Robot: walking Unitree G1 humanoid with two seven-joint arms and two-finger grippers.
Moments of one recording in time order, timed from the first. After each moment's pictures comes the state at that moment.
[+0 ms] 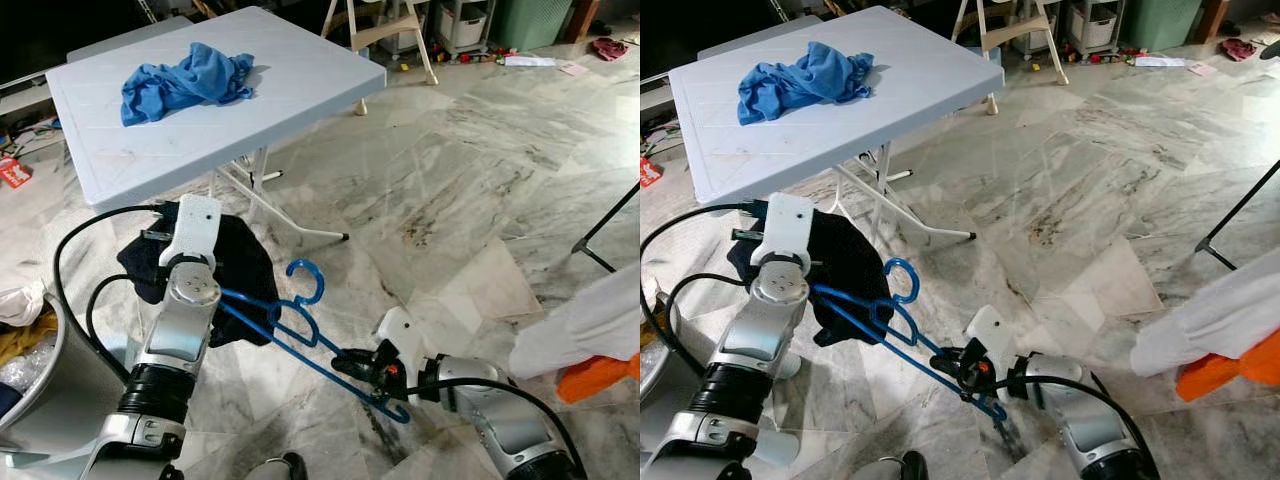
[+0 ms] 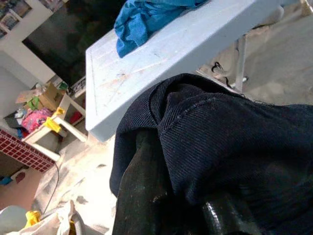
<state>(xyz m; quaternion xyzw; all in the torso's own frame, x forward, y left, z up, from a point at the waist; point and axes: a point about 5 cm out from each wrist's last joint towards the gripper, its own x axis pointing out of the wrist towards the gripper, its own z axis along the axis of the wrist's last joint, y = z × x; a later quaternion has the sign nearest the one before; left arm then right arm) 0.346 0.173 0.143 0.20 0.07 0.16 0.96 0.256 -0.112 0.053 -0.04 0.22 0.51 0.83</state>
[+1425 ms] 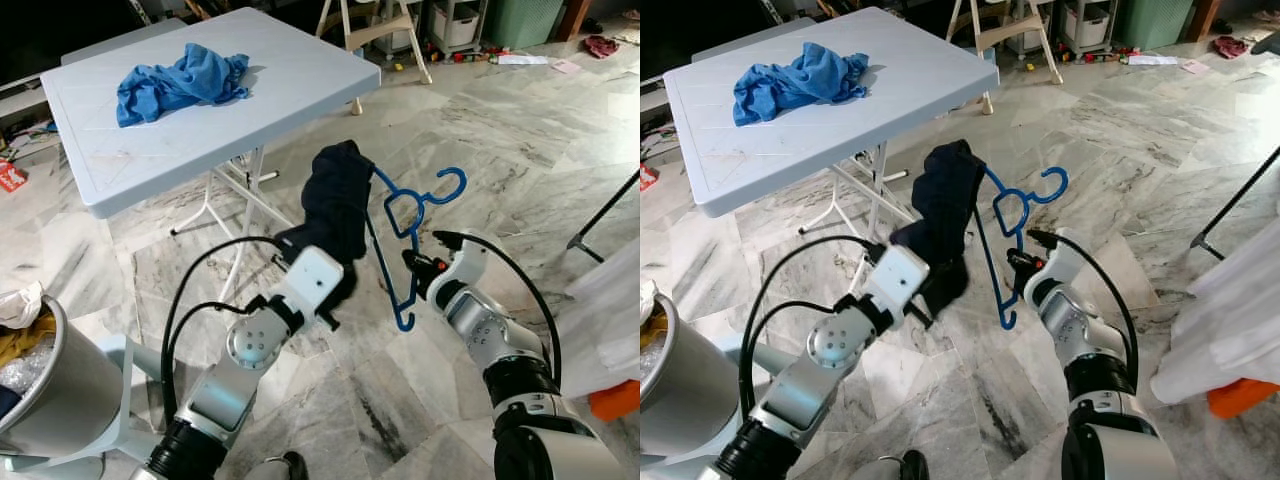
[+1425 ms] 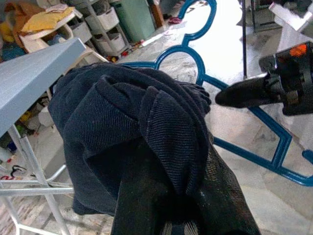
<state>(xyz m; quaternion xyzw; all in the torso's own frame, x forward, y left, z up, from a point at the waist) 0.292 0.057 0.121 0.17 -0.04 -0.32 0.93 0.355 -0.168 0.086 0.27 0.18 0.07 0.94</state>
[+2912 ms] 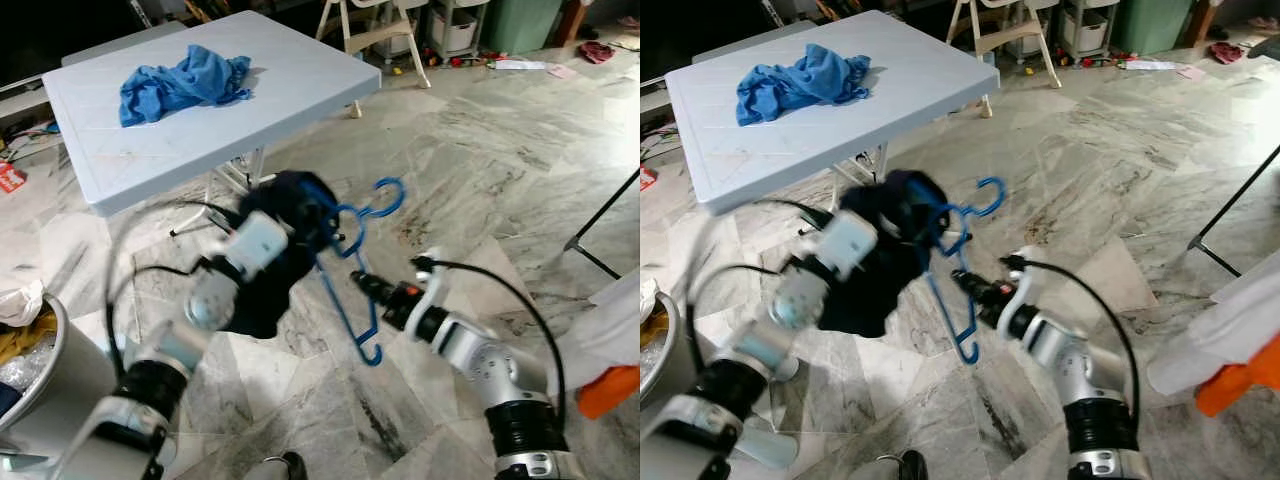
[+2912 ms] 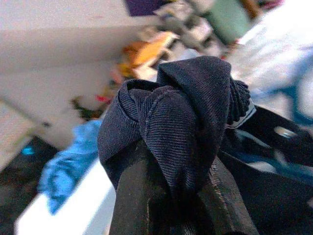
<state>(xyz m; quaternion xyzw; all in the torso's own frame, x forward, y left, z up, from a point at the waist) 0.350 0.138 0.150 0.33 -0.17 -0.10 0.92 0.310 -0.119 0.093 0.31 0.20 0.32 0.87</state>
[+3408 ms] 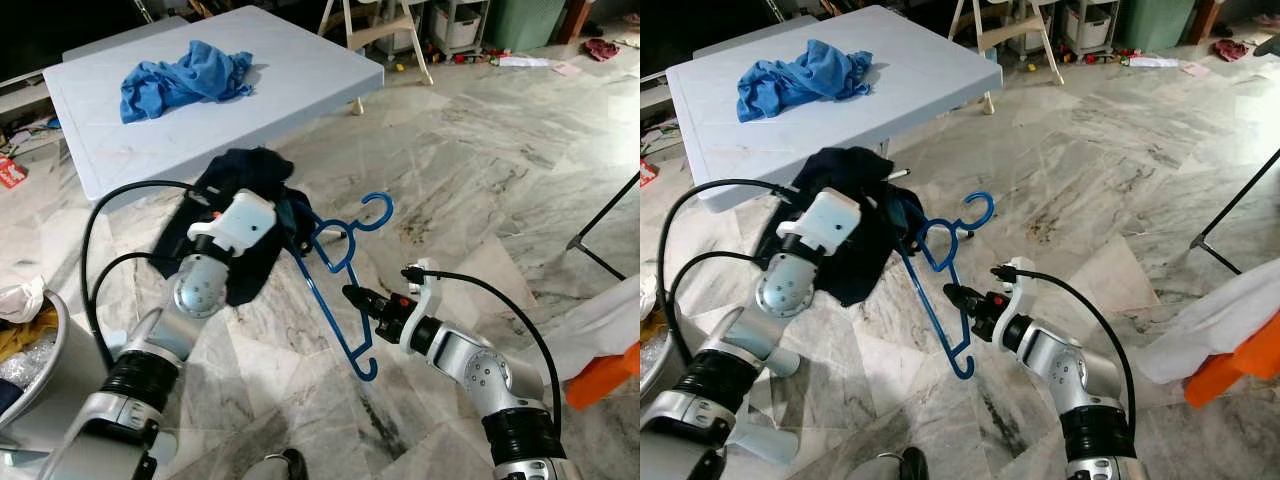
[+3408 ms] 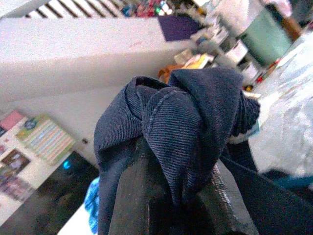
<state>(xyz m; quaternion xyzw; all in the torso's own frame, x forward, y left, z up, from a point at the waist) 0.344 0.131 0.174 0.33 -0.24 -0.08 0.91 0.302 -0.113 0.082 0.31 0.23 0.33 0.86</state>
